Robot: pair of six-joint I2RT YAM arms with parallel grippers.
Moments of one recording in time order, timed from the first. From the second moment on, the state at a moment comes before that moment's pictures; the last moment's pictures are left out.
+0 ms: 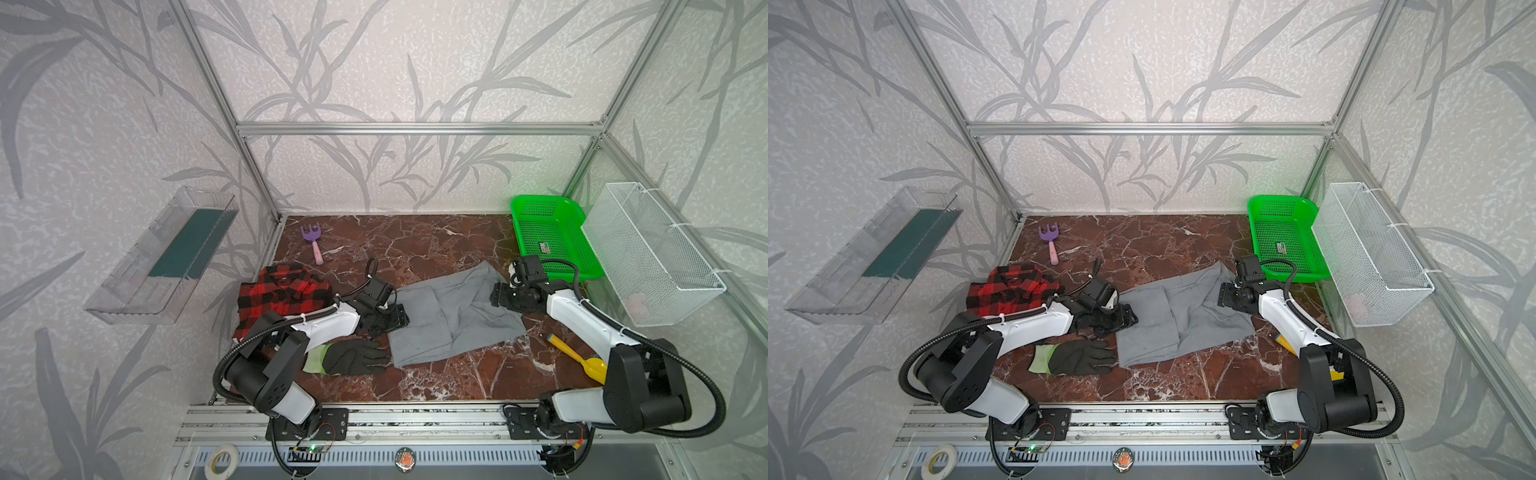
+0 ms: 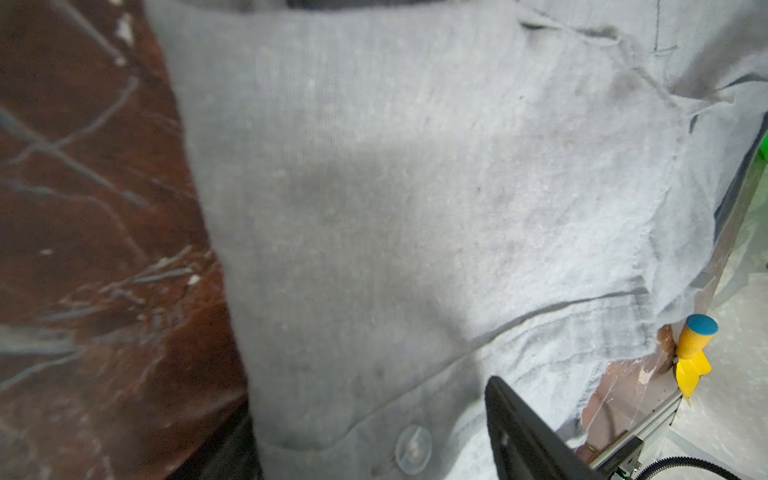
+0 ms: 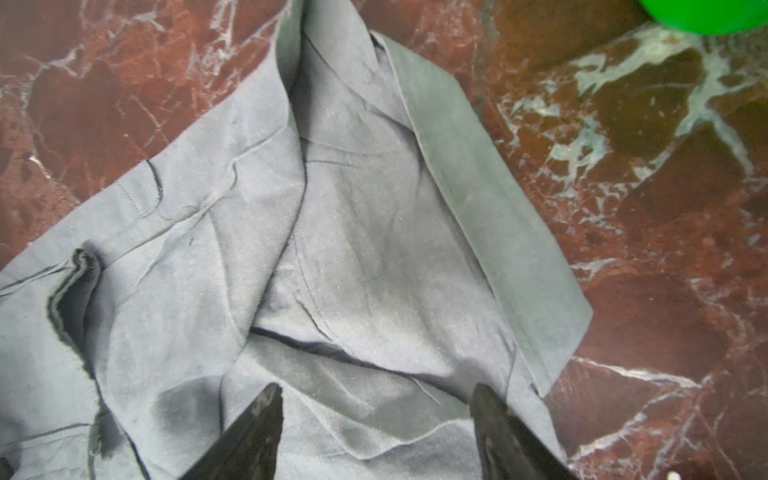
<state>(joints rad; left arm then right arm) -0.60 1.55 0.75 -0.25 0.25 -0.88 0.15 1.39 0.84 -0.55 -0.07 0.41</state>
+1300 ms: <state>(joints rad) -0.41 1.53 0.99 -0.81 0.13 -0.69 0.09 1.49 0.80 -0.37 -0.14 0.48</state>
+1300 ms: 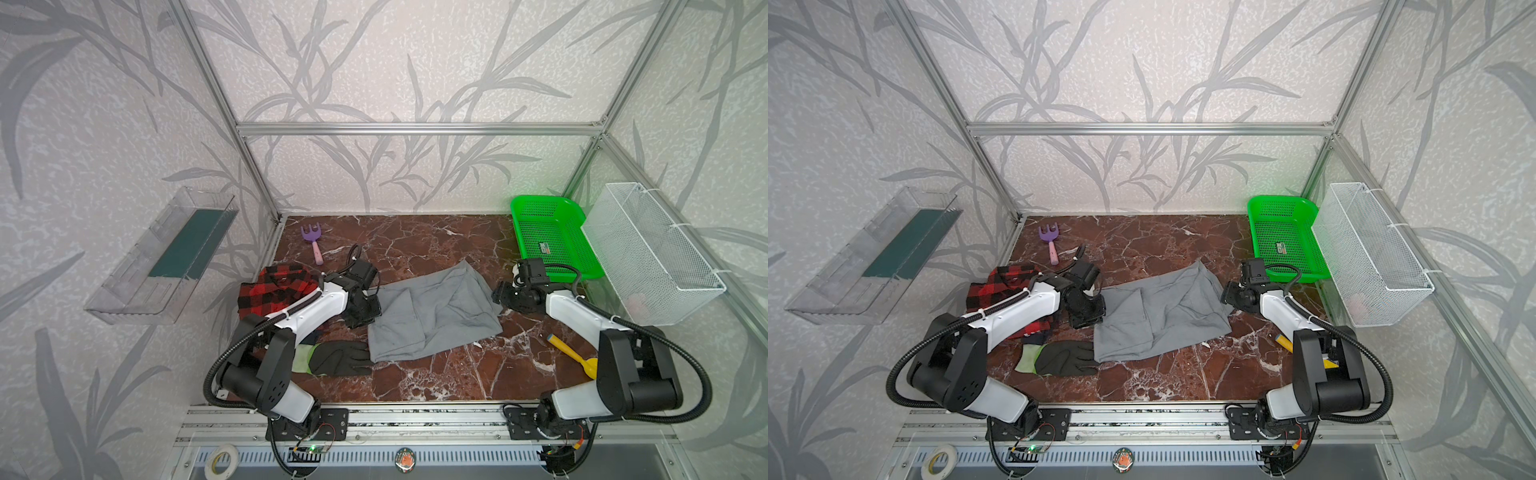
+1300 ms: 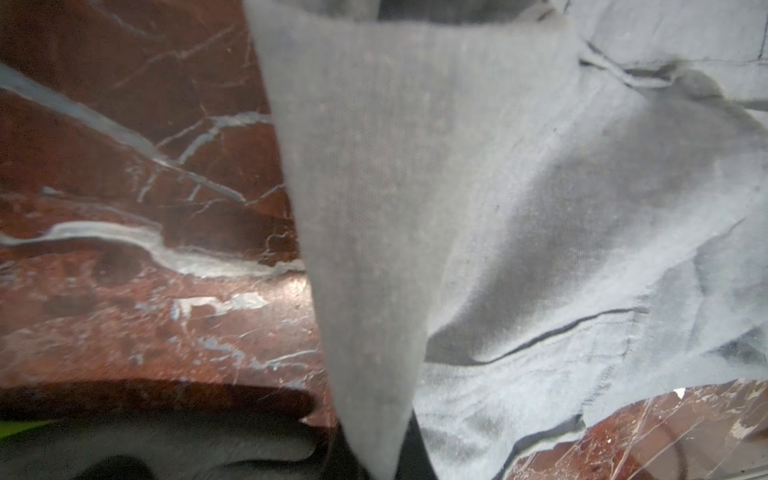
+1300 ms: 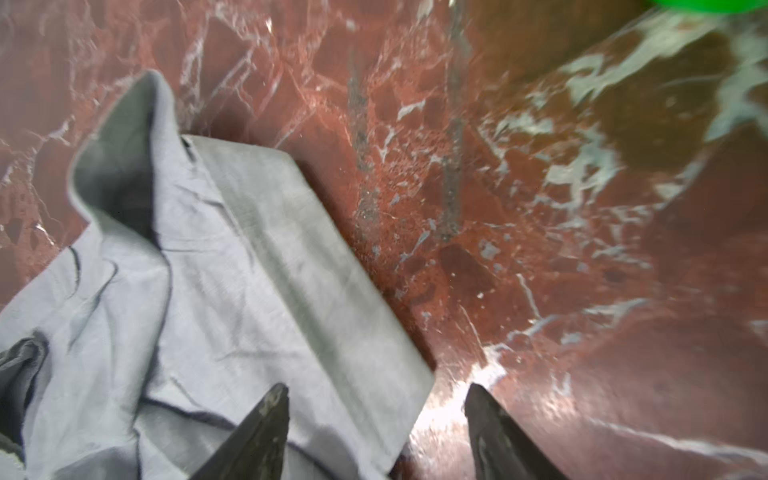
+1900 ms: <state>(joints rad) -0.40 1.67 1.34 -1.12 -0.09 -0.53 0.24 1.59 0.78 -0.25 -0.16 0.53</state>
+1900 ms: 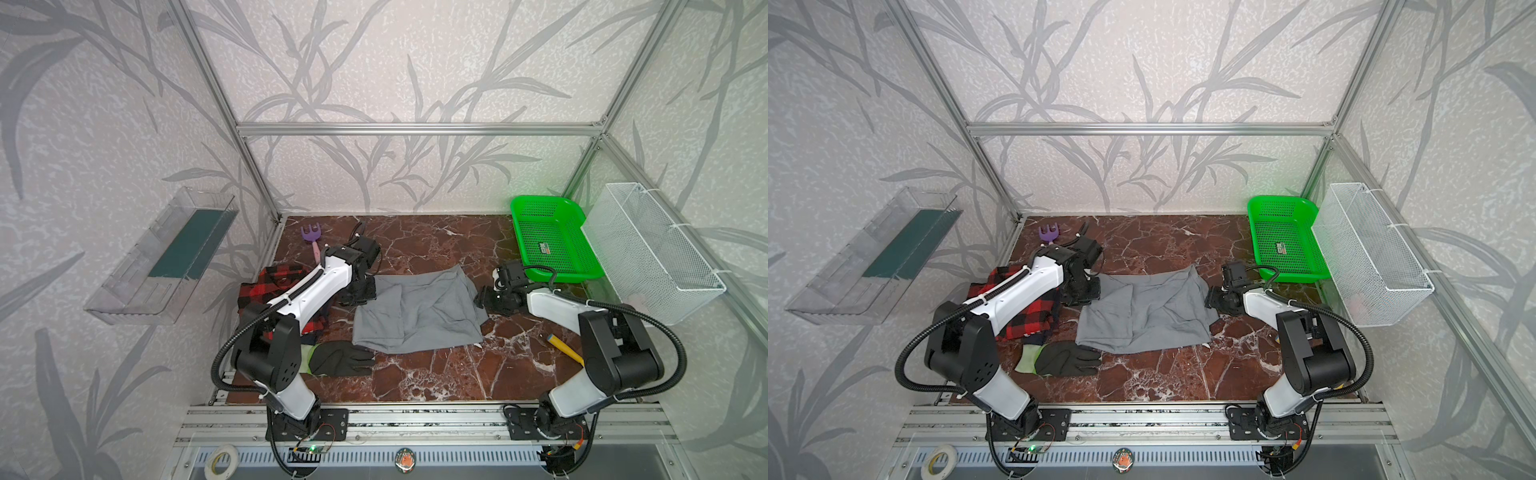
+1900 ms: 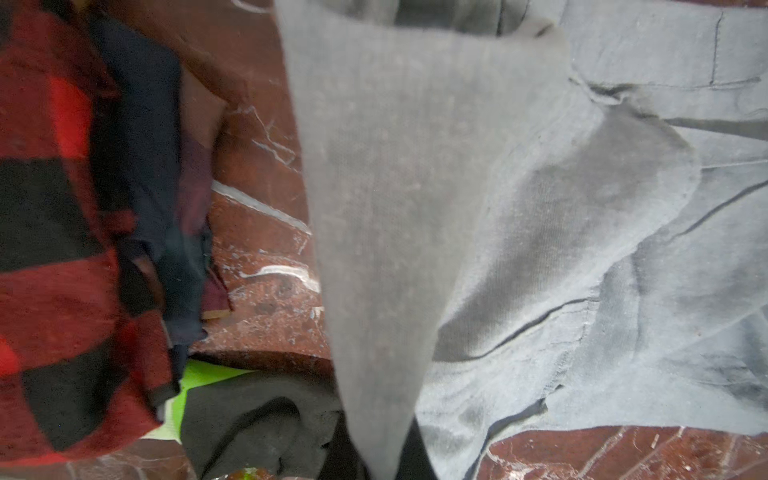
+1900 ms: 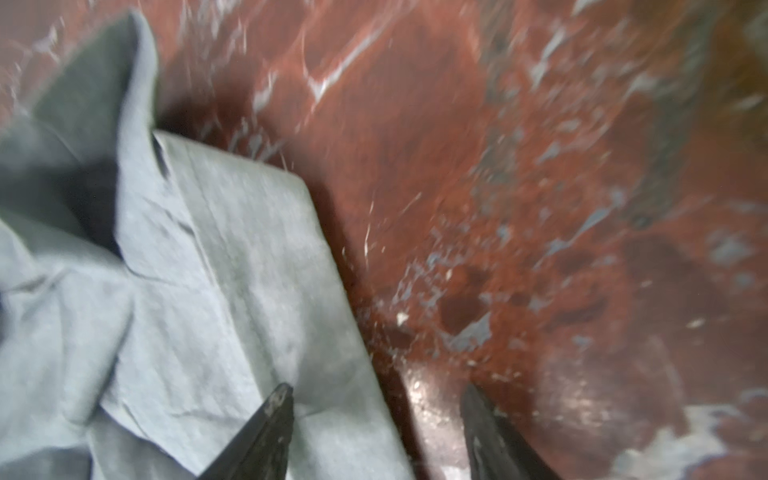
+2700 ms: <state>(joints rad) -0.47 1.96 1.86 -1.41 -0.42 -0.47 0.48 1.57 0.64 0.04 -0.19 0.67</state>
